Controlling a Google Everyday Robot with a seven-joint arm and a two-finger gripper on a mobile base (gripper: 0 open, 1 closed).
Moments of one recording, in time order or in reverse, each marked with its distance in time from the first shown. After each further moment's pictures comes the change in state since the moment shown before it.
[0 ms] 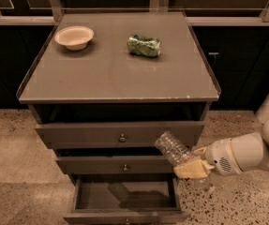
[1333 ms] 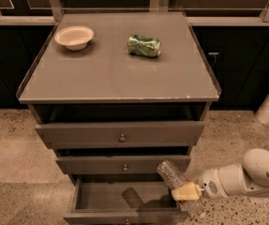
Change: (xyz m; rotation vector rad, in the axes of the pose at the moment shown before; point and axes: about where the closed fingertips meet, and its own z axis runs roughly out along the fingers) arm 0.105 -0.053 0.082 -0.057 0.056 0.266
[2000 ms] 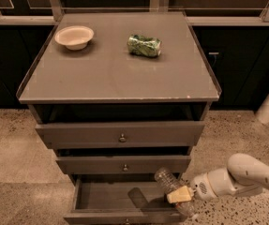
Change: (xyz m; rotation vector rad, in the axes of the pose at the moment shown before) arm 0.025 -0.056 0.055 -0.055 0.063 0.133
